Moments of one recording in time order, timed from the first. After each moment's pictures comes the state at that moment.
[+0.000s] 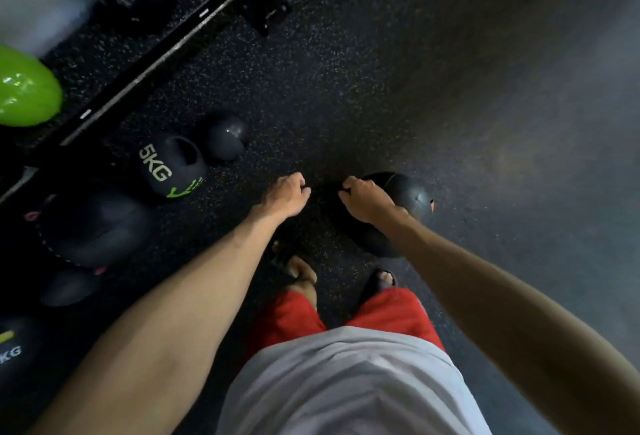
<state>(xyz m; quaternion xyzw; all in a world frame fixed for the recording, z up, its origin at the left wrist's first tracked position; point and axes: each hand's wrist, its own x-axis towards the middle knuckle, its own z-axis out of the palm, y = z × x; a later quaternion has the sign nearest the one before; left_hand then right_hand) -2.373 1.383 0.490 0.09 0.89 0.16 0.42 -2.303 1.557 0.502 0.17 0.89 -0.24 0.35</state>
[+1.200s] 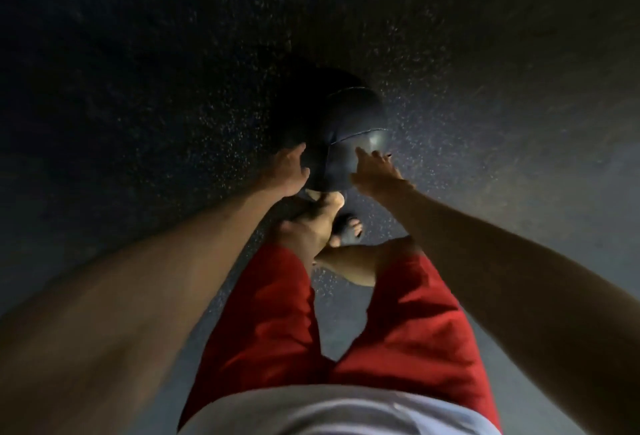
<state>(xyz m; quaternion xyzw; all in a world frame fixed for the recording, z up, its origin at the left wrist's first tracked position) -2.123 1.672 0.272 -0.21 0.83 0.29 0.43 -2.178 1.852 0.282 -0.04 0.84 -0.06 0.54</state>
